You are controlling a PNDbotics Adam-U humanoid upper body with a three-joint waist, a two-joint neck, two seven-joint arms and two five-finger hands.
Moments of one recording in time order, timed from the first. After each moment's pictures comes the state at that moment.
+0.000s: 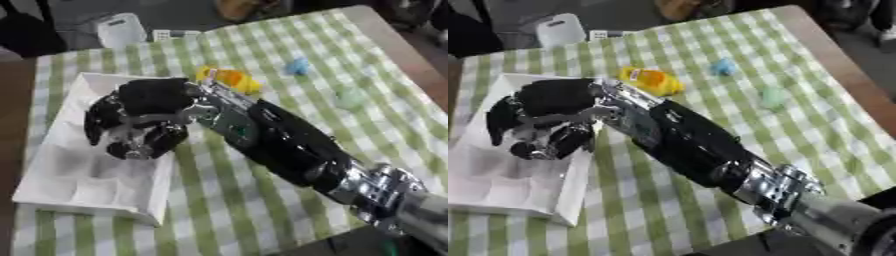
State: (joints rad) left arm -0.39 0.06 -0.10 -1.84 0.02 -0.09 -0.01; right arm -0.72 -0.39 0.48 -1.47 0.67 -0.66 0.29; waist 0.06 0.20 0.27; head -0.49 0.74
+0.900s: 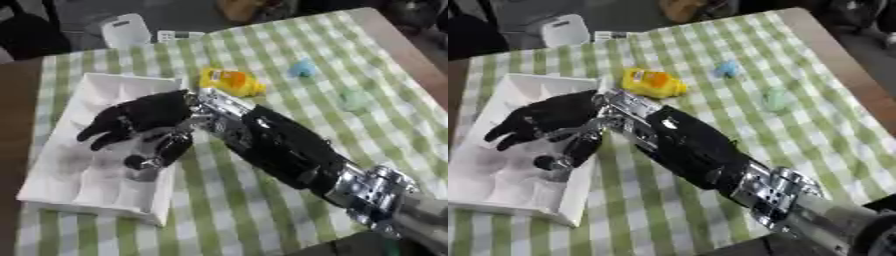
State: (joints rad) left arm -0.39 0.05 -0.13 -1.84 0.03 -0.09 -0.03; right arm -0.72 -0.38 0.47 -1.38 0.77 -0.72 0.36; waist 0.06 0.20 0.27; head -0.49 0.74
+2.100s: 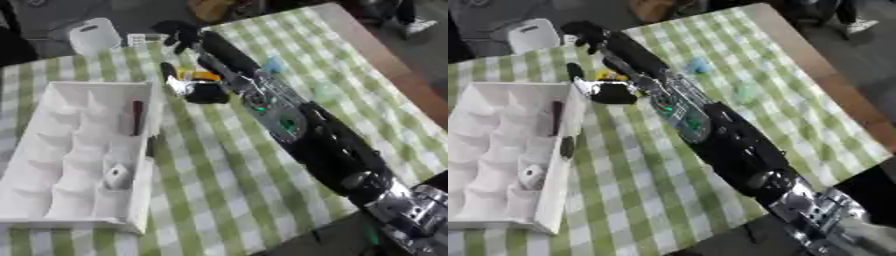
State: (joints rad) left arm -0.34 0.08 -0.04 -1.86 -0.03 -0.10 0.08; right arm -0.58 -0.46 0.28 -1.59 0.55 -0.21 -0.07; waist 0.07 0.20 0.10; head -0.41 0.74
